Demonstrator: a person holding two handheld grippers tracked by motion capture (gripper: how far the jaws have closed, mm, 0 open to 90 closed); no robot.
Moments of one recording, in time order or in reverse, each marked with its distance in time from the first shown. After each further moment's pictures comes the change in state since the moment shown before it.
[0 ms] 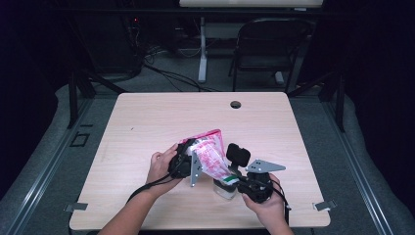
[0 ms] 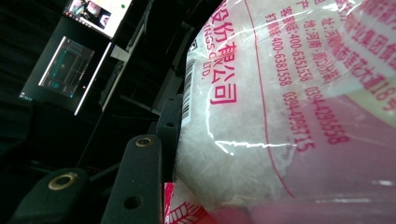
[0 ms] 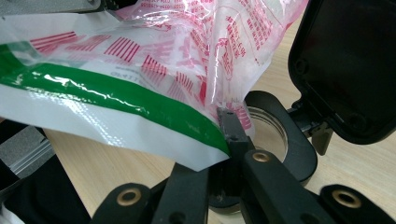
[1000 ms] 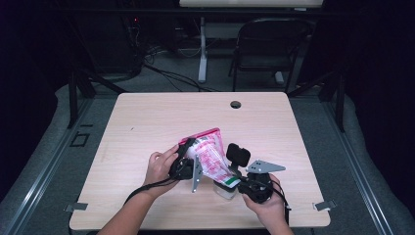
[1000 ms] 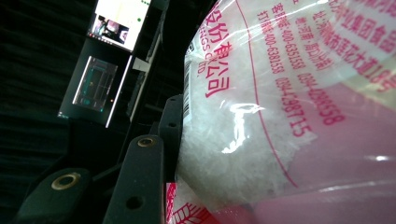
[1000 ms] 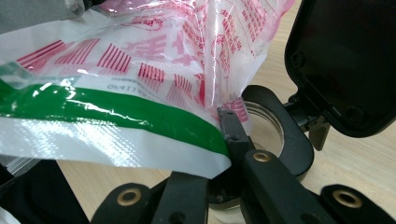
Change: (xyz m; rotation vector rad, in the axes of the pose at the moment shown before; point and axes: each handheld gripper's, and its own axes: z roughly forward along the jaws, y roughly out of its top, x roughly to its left) left arm -0.002 0.004 -0.007 -0.003 0.079 0.144; right arm -0.002 -0.003 0.001 0.006 -0.006 0.007
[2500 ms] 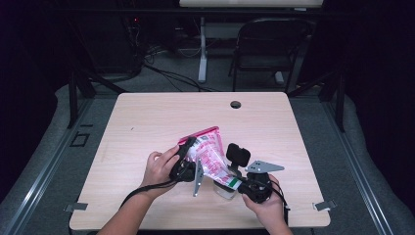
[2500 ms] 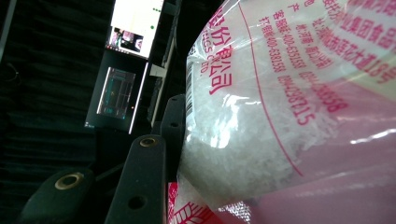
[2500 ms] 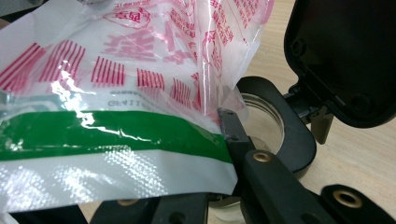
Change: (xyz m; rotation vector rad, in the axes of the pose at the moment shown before) left arm 0.004 0.009 -0.011 0.009 0.058 0.097; right arm -0.003 -0.004 0.005 0.015 0.003 0.024
